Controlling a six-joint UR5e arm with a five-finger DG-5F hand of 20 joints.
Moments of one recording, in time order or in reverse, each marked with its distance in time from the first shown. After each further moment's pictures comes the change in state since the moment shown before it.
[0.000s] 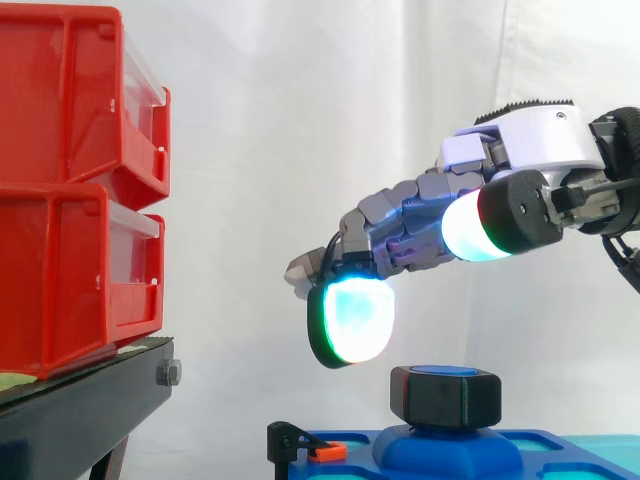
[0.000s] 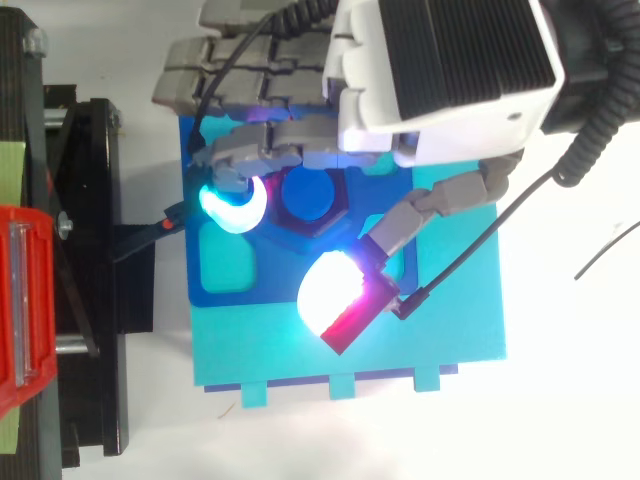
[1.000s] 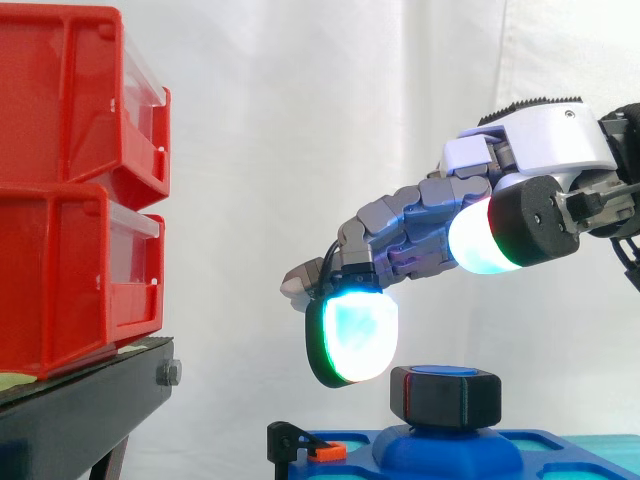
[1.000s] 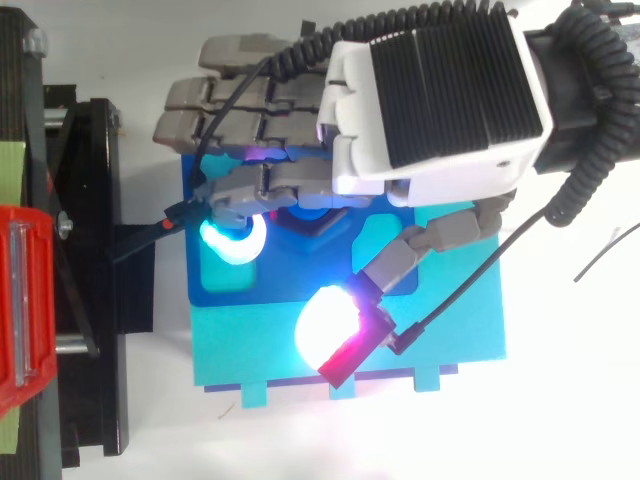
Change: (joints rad) arm 0.031 0.000 -0.001 -0.016 0.026 -0.003
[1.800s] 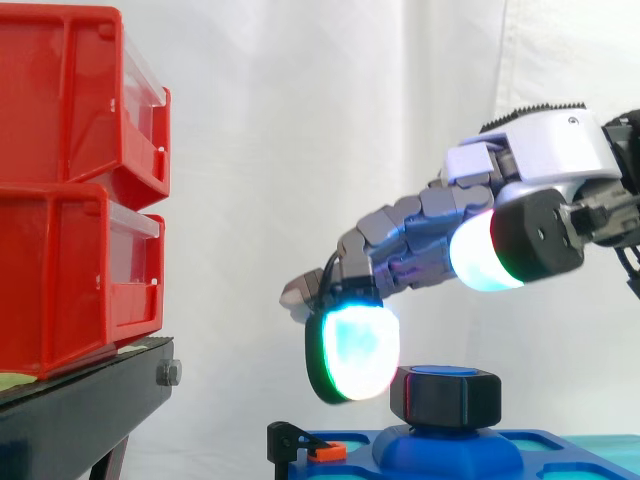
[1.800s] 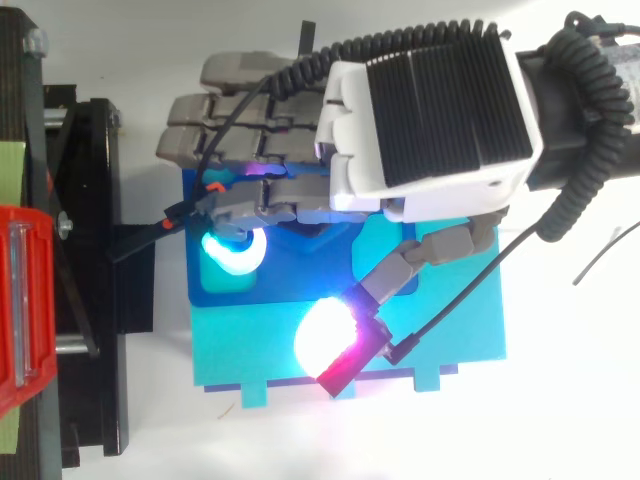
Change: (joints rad) arm 0.011 0.000 -0.028 0.024 0.014 0.000
